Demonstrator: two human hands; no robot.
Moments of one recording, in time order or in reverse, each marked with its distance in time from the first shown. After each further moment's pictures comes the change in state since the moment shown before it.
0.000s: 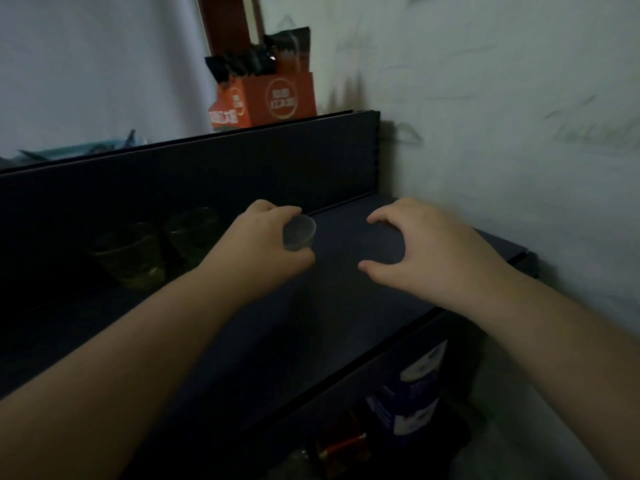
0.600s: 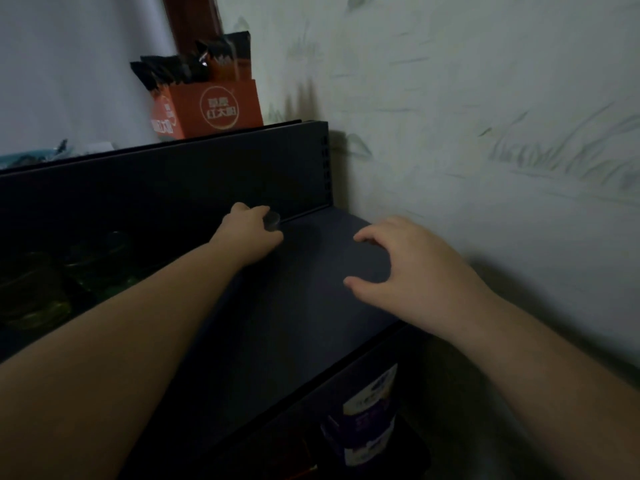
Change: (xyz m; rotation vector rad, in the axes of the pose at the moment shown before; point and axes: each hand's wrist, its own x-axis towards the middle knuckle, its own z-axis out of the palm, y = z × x) left_hand 0.150 0.006 0.087 0.066 -0.126 -0.276; right_hand 0.001 0.091 -0.012 0.078 0.021 0.055
